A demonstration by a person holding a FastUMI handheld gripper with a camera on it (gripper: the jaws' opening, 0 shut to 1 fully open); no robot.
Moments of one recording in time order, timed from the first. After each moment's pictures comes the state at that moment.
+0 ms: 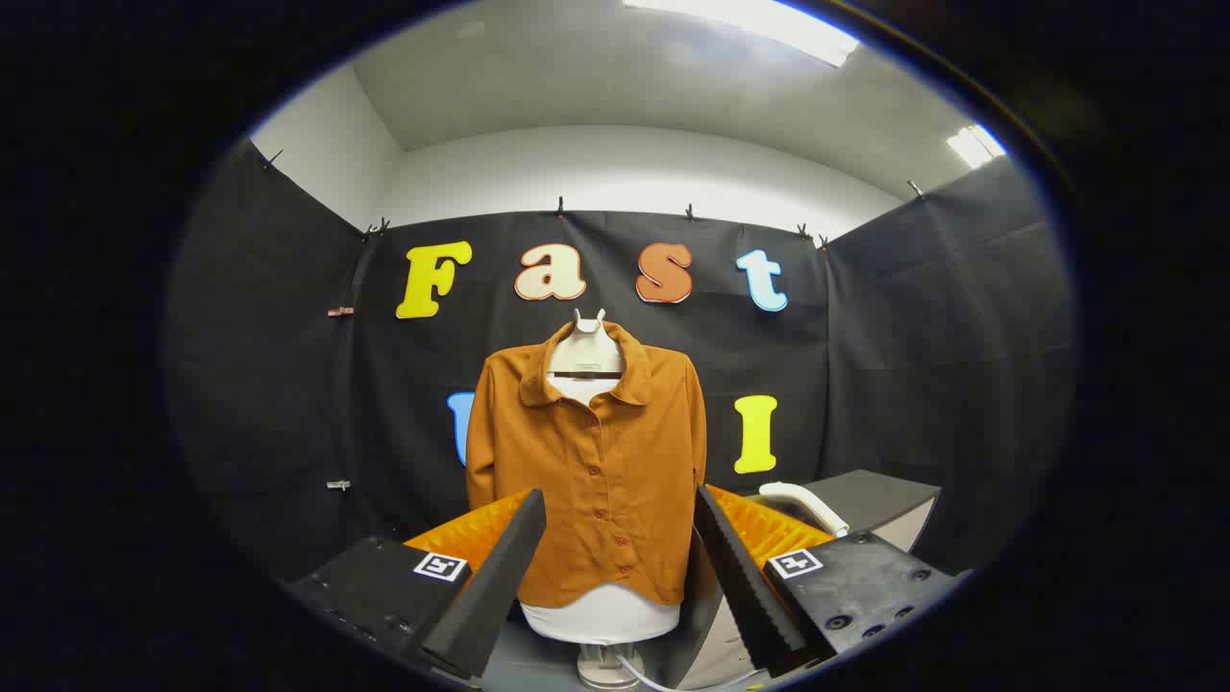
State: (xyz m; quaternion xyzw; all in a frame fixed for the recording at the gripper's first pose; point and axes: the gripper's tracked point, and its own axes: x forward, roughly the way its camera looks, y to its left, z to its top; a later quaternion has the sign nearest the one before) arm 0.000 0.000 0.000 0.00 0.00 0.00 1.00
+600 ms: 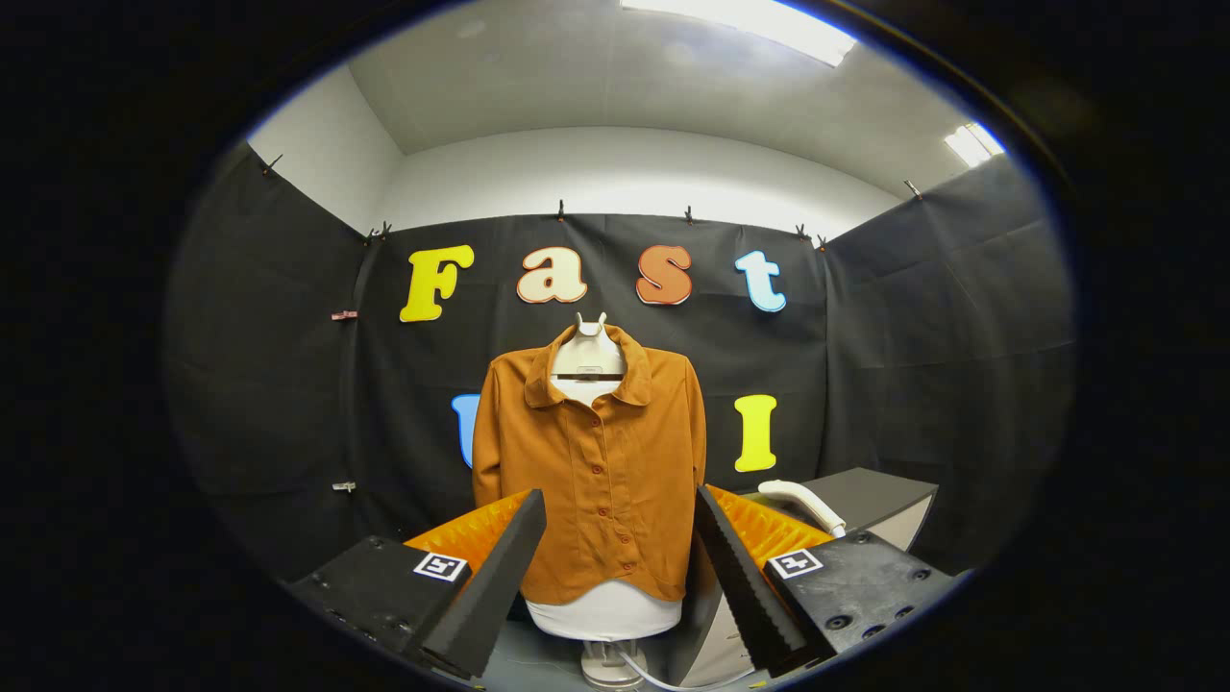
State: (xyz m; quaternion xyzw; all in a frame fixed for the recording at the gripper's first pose) arm -0.016 0.003 0.008 0.00 0.00 0.00 1.00
